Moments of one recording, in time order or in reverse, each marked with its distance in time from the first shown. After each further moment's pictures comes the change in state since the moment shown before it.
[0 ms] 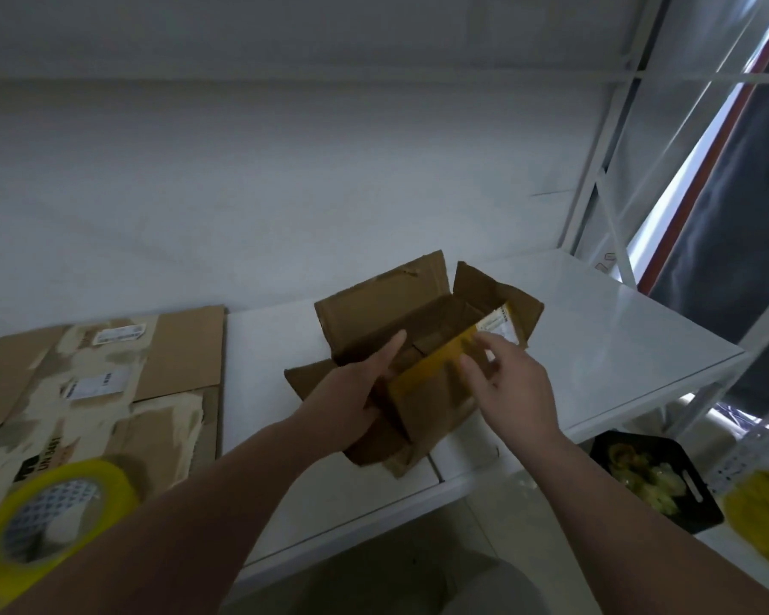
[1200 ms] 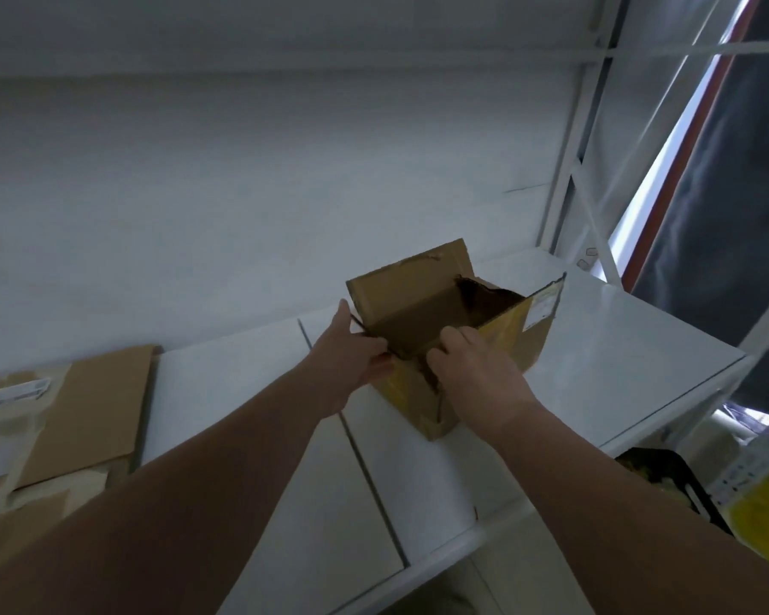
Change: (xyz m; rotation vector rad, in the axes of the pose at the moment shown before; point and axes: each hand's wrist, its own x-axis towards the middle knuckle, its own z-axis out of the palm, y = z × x) left_hand 0.146 0.025 -0.004 -1.117 0.107 -0.560; right_hand 0.094 0.027 -0.001 -0.700 -0.354 -0.359
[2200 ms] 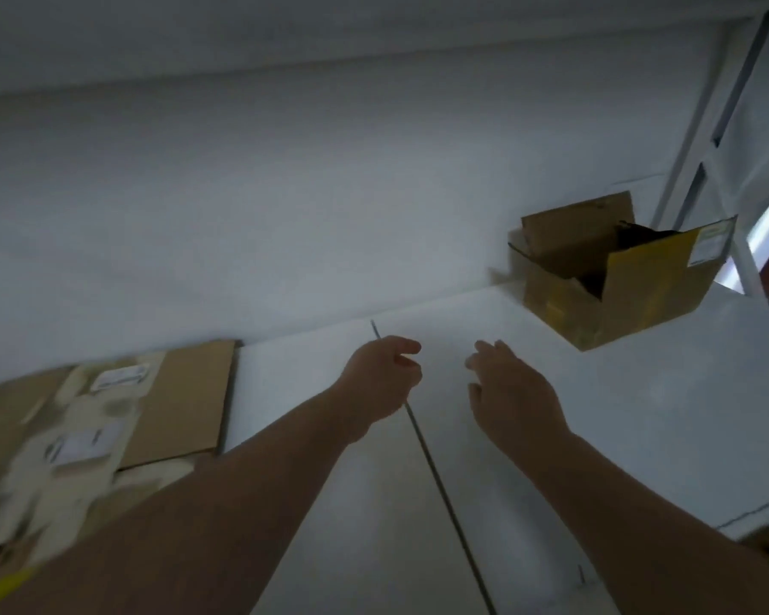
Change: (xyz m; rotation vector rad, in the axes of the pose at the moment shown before) left_hand 0.008 -0.013 -0.059 0.447 0.168 0.028; right_hand 0.059 -0.042 0.056 0.433 0.193 0.110
